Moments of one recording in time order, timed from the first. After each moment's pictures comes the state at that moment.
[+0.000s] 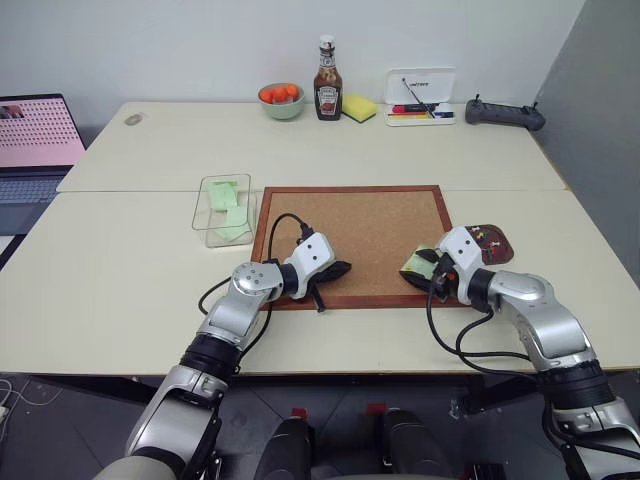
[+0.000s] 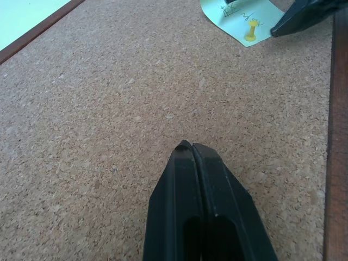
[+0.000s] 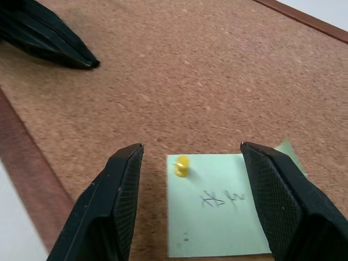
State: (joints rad) left arm -0.56 0.35 -0.27 0.38 -0.02 0.08 -0.85; right arm -0.37 -0.53 0.11 0.02 0.17 0.41 0.74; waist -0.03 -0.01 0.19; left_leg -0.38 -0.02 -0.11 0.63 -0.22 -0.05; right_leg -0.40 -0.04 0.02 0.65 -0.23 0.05
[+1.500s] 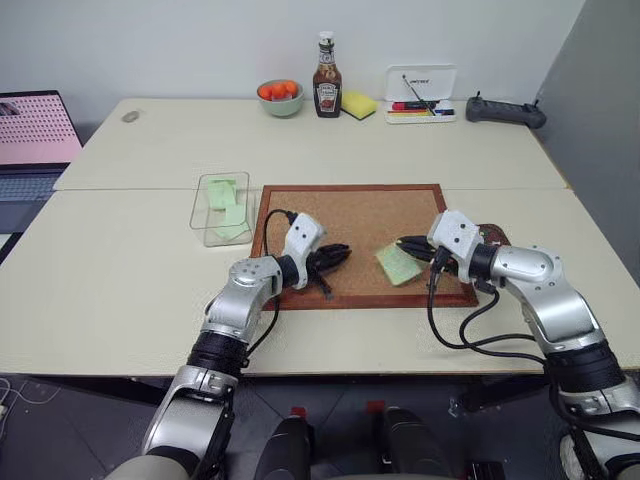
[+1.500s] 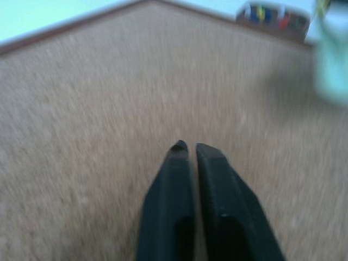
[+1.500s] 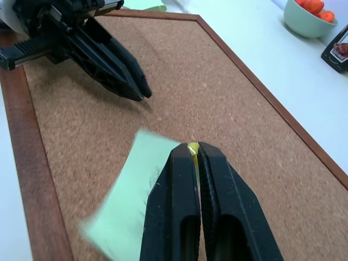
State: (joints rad) left arm -0.57 0.26 -0.12 0.29 -0.21 0.32 -0.81; right arm -0.47 -0.58 0.15 -0.06 0.10 0.25 0.84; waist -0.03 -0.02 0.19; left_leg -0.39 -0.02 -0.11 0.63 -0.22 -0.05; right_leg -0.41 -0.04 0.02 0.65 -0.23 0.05
